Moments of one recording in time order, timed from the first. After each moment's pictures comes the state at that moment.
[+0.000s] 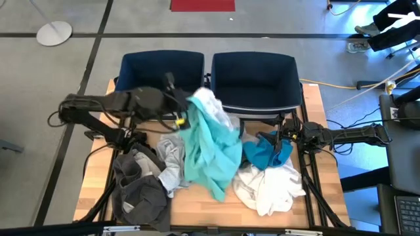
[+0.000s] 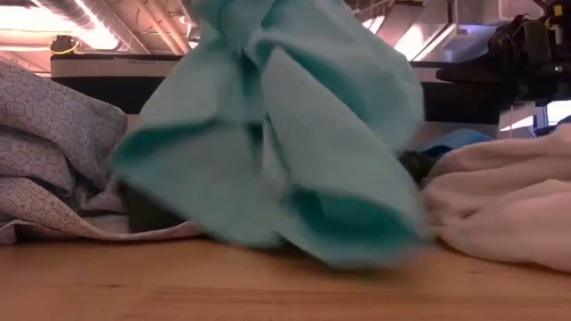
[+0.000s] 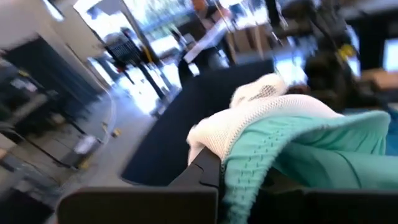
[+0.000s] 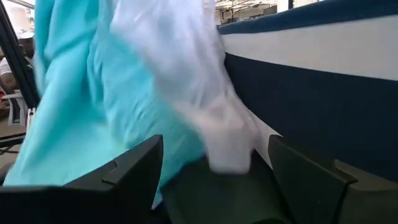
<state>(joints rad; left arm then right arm) -0.10 1.31 1.56 -0.48 -0.67 0.29 0.03 0.32 0.02 0.34 0.25 0.13</state>
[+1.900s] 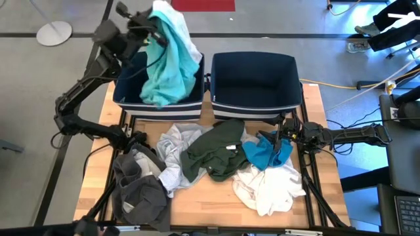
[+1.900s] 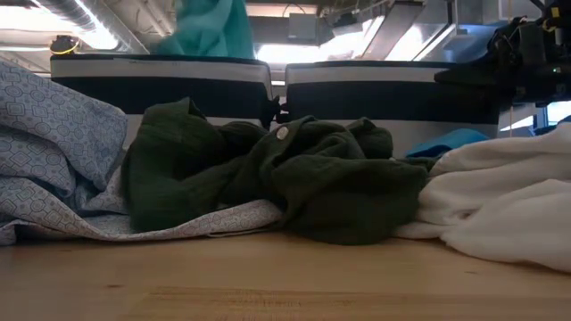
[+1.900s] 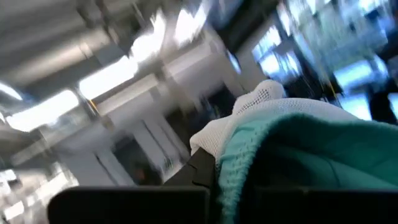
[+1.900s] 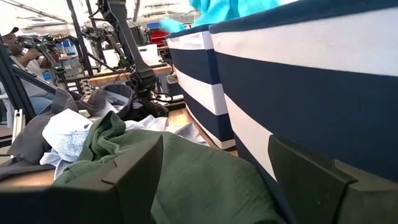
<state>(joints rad) 0.70 1.25 1.56 -0.04 -0.37 0.76 0.03 0.32 0.02 0.33 0.29 0.13</state>
